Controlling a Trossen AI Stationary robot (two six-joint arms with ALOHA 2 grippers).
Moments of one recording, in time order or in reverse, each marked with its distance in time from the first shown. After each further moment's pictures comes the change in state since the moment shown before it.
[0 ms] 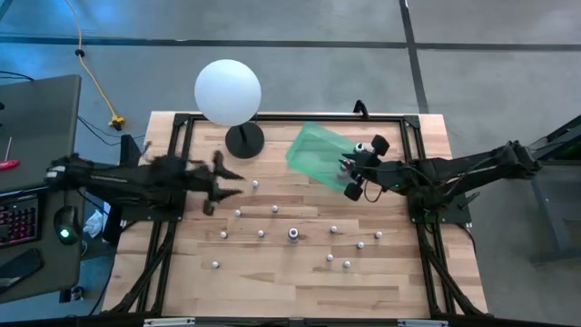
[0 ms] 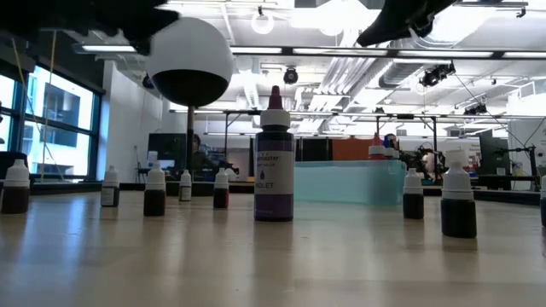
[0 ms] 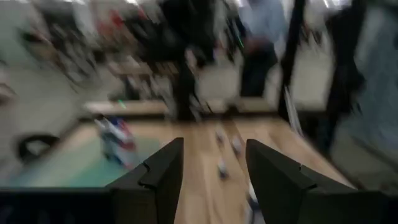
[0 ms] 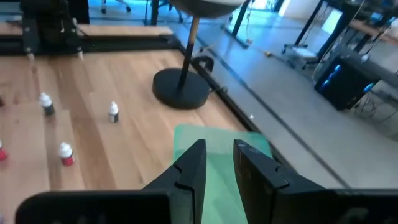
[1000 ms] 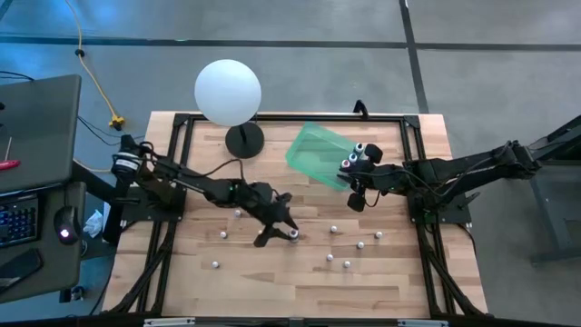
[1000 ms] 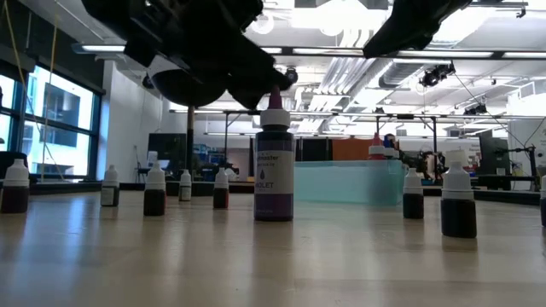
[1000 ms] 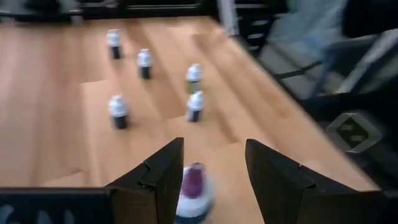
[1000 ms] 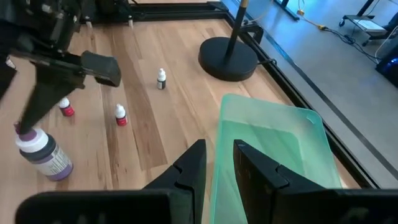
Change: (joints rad) left arm -0.113 0.970 0.465 0.092 0.230 -0.004; right arm 0.000 0.010 -0.001 -0.091 -0.207 0.066
